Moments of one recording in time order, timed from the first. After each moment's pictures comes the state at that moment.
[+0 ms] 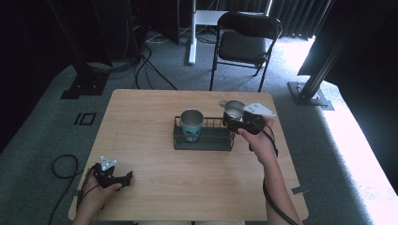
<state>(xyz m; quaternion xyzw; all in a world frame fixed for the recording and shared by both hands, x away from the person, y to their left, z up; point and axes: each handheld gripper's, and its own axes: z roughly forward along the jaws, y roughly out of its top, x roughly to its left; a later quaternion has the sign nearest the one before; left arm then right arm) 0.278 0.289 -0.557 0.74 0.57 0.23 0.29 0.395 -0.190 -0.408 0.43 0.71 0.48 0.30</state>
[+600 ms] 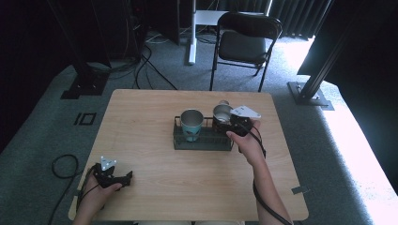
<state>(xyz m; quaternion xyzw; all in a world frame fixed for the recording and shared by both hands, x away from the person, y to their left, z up) 0.278 0.288 -0.557 0.74 0.57 0.23 0.29 0.404 -0.160 -0.432 0.42 0.72 0.47 0.27</state>
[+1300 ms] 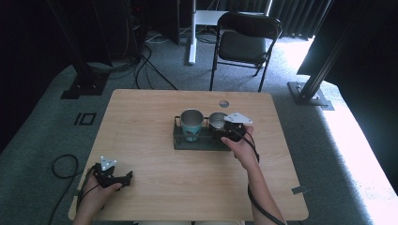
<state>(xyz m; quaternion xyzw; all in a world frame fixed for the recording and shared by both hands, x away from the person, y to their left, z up) 0.278 0.289 -0.557 0.74 0.57 0.23 0.29 0.408 -0.149 -0.468 0.42 0.74 0.45 0.26</state>
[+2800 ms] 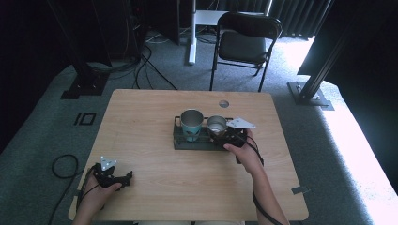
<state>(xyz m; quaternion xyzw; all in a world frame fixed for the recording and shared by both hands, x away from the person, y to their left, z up) 0.278 0.289 -0.557 0.74 0.57 0.23 0.29 0.394 -0.158 -0.478 0.42 0.75 0.46 0.23</state>
